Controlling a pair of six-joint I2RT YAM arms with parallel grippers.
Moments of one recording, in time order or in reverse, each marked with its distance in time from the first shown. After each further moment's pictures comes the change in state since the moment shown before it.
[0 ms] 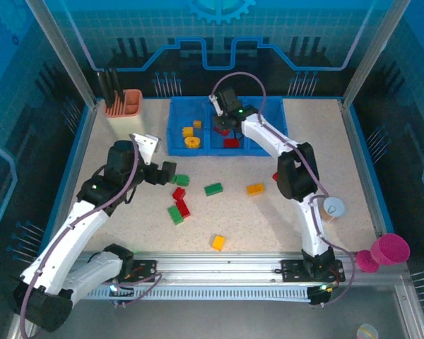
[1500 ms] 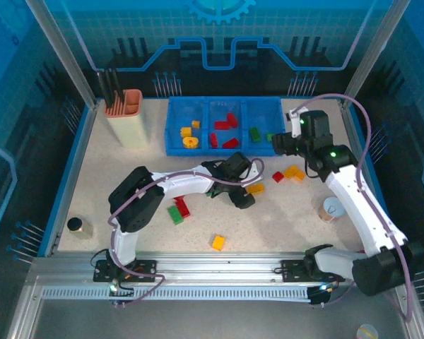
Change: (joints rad) left arm -0.523 1.044 0.421 0.212 0.121 0.185; right arm -0.256 -1.138 -0.896 -0.080 -0.042 0.055
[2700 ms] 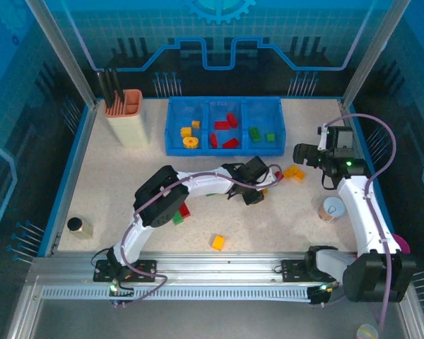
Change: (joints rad) left arm -0.060 0.204 0.199 -0.038 -0.036 0.020; right arm -0.299 -0.043 -0.199 0.016 -0.141 0.139
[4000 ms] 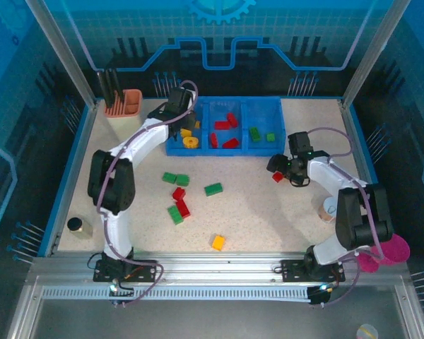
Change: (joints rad) left arm 0.594 -0.167 0.152 -0.023 -0.261 -0.238; right arm 0.182 0.414 -0.064 0.148 -0.067 0.462
